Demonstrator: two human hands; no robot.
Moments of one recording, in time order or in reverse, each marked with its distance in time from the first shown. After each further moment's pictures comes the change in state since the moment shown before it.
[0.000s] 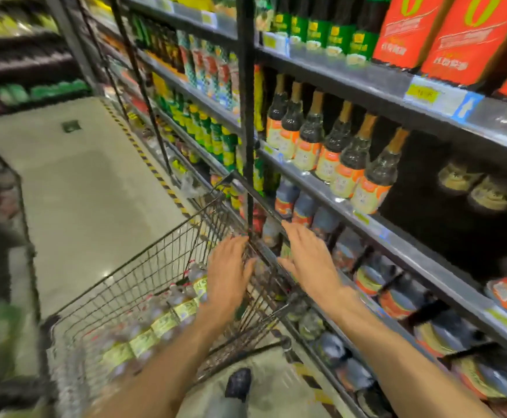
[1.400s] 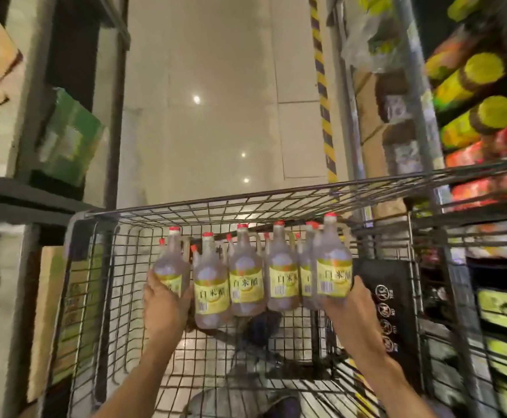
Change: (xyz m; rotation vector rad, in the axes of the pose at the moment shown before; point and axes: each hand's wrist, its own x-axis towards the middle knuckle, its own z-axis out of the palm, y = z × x) left_hand -0.181 -0.503 0.203 -0.066 -0.185 -1.557; right_hand 0.129 -0.144 0.480 0.408 -0.676 0.460
